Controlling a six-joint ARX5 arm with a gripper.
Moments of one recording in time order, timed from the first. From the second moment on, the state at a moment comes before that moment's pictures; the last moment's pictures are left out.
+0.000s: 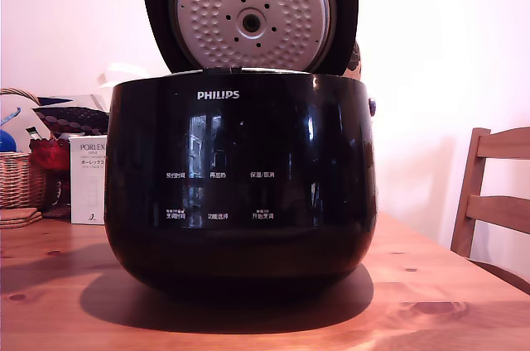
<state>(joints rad) -0.58 2.05 2.60 -1.36 0.26 0.53</state>
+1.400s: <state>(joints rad) -0.58 2.04 2.51 -1.33 0.34 0.45</state>
